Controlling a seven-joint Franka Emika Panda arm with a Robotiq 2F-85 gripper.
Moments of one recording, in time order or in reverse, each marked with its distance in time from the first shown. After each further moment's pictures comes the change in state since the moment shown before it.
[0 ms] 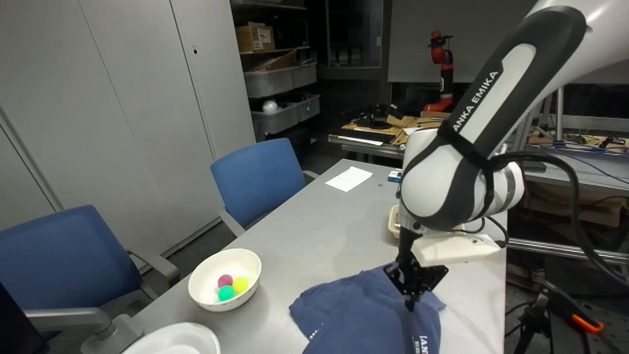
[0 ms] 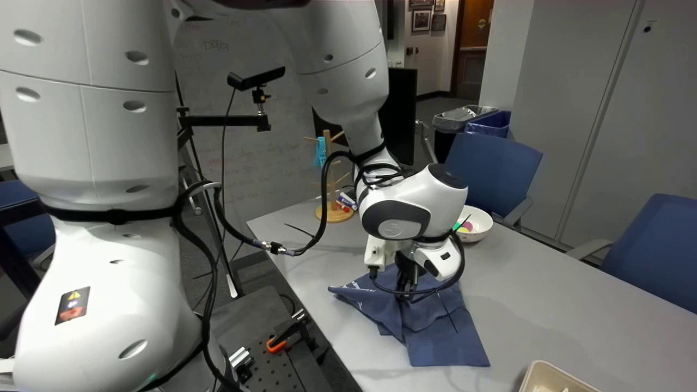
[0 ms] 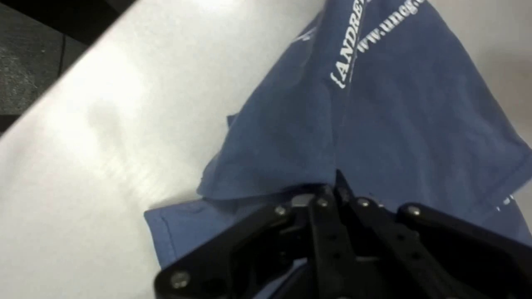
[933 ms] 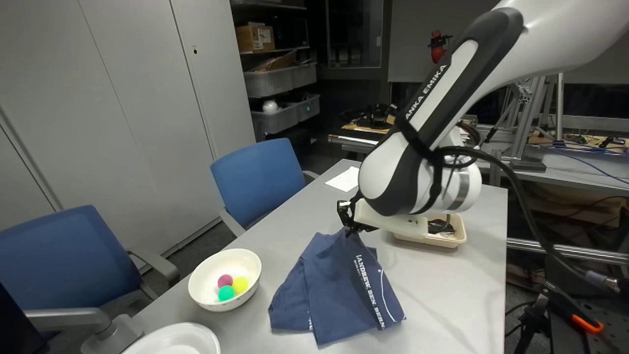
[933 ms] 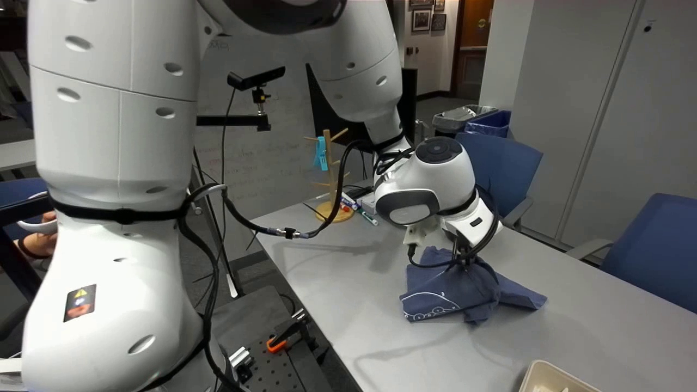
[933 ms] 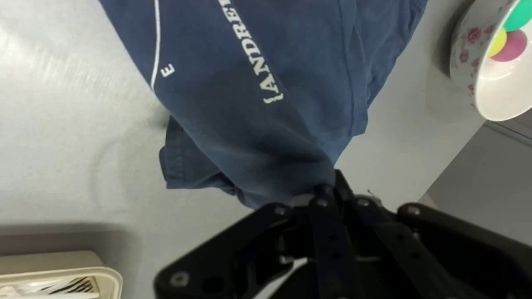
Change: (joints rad) arm 0.045 0.100 0.005 0.173 0.190 0.535 0.051
